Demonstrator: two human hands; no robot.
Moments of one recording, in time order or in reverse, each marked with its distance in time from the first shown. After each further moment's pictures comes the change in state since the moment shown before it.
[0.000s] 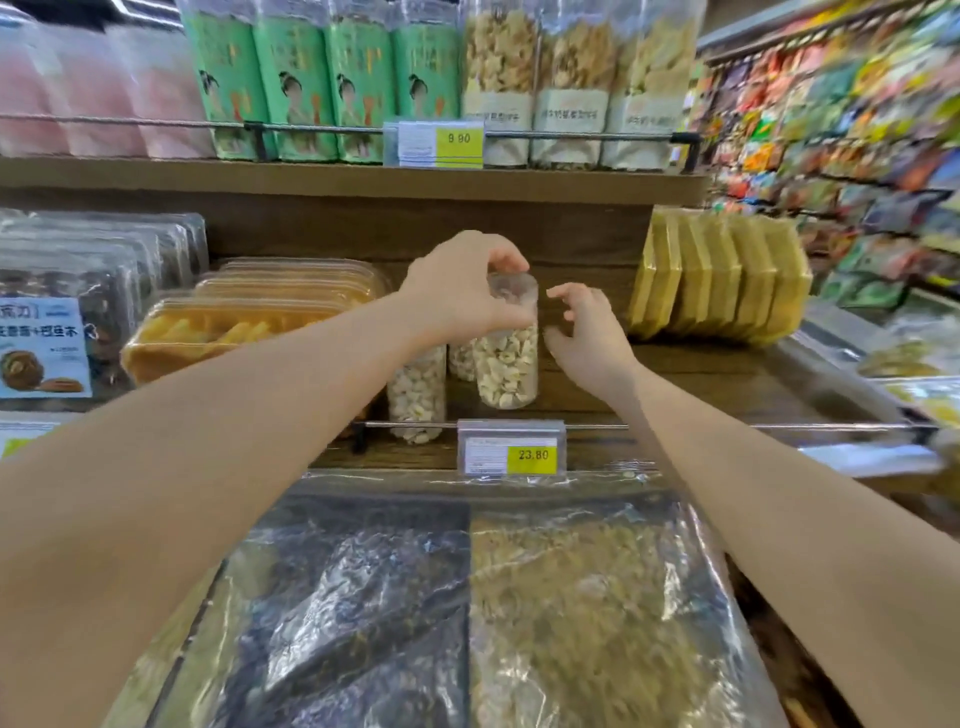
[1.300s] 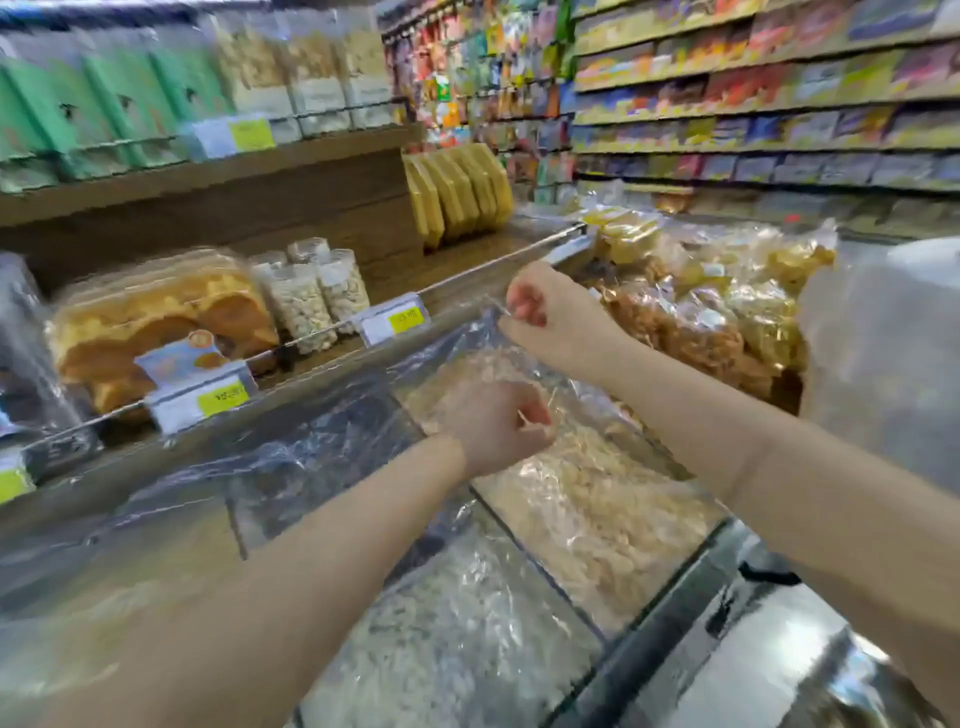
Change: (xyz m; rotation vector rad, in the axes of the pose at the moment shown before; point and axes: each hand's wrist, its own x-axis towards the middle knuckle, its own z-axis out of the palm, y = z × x) left_hand -0.303 0.080 0.033 -0.200 -0.633 0.451; right_hand -0.335 -0.167 -0.090 -0.046 0.247 0.264
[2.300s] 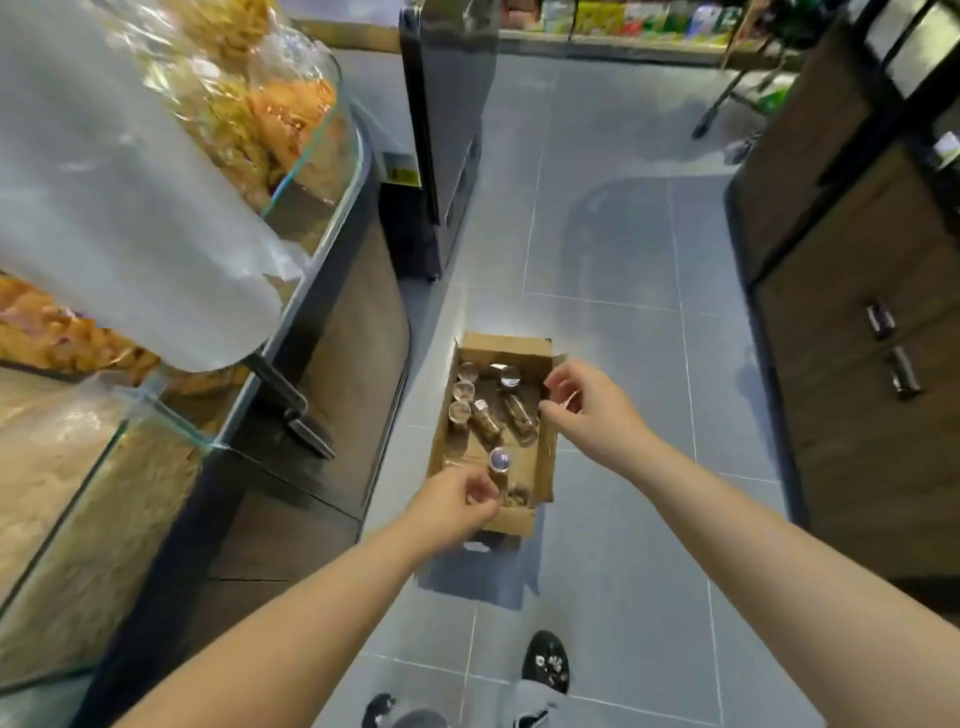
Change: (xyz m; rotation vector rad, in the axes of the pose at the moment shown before) left_hand -0.035 0.320 0.428 -0.300 -0.850 0.093; right_hand -0.488 0.263 -0.275 -0.212 0.214 1.067
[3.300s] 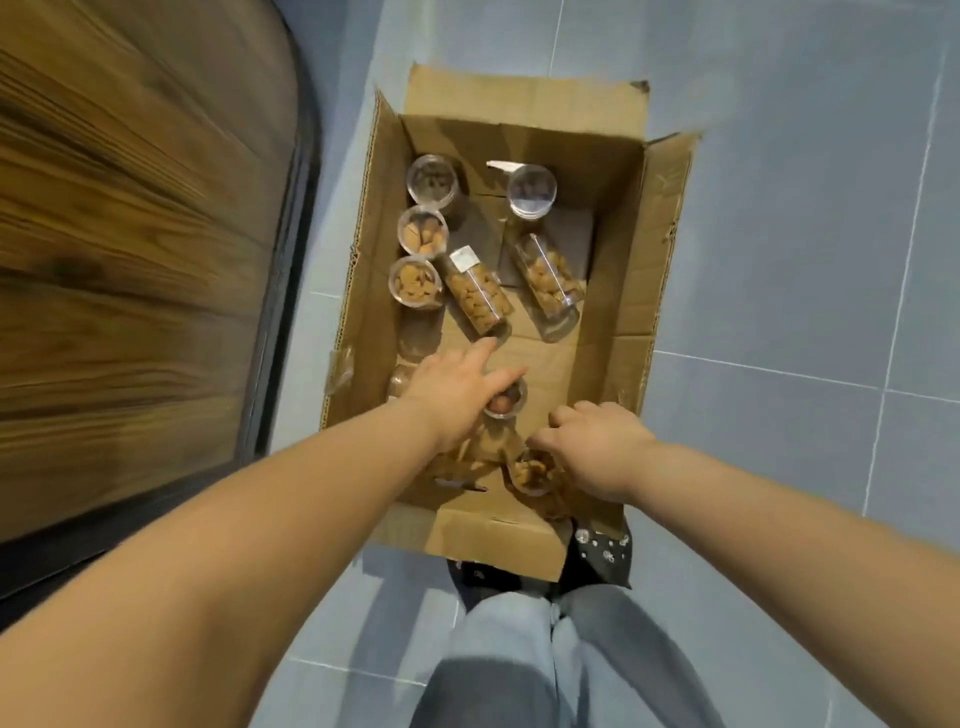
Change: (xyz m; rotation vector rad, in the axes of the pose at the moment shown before) left_hand 0.487 -0.263 0.175 0.893 -0.361 0.157; right_hand 0.252 0.399 0.328 -0.799 -1.016 -0.221
